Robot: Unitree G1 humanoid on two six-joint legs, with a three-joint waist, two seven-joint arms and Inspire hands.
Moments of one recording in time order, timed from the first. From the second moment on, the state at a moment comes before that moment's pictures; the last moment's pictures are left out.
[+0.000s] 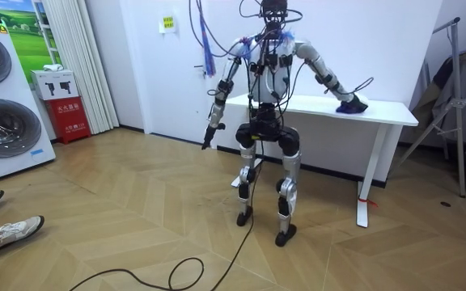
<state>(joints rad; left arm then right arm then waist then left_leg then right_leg) 0.19 0.34 0.00 0.88 0.07 0.08 0.08 -0.52 -0.76 0.05 1.24 -0.05 0.08 -0.32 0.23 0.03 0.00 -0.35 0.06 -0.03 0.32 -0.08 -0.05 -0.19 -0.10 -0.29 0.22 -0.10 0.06</state>
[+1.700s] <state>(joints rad) 0.07 0.40 0.02 0.91 0.14 -0.02 0.08 -0.71 -0.37 0.33 1.01 -0.33 0.03 -0.13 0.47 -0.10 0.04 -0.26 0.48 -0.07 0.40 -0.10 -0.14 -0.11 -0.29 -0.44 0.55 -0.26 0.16</state>
